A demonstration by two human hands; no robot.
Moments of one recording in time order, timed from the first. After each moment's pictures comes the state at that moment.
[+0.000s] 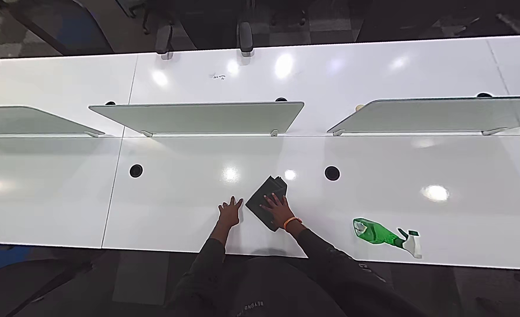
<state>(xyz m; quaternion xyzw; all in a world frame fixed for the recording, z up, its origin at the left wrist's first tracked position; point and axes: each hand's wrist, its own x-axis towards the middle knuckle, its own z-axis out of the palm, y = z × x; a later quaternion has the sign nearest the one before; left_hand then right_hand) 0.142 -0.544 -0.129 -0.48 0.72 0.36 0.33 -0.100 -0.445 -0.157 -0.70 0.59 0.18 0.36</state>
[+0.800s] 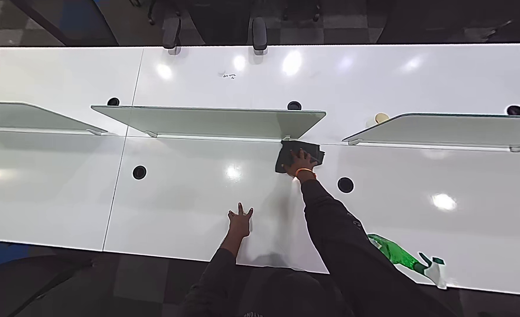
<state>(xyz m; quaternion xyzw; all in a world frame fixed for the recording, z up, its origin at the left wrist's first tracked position) 0.126 -0.547 -0.137 -0.45 0.71 0.35 0.40 -0.204 -0.670 -0.146 -0.45 0.84 0.11 0.28</state>
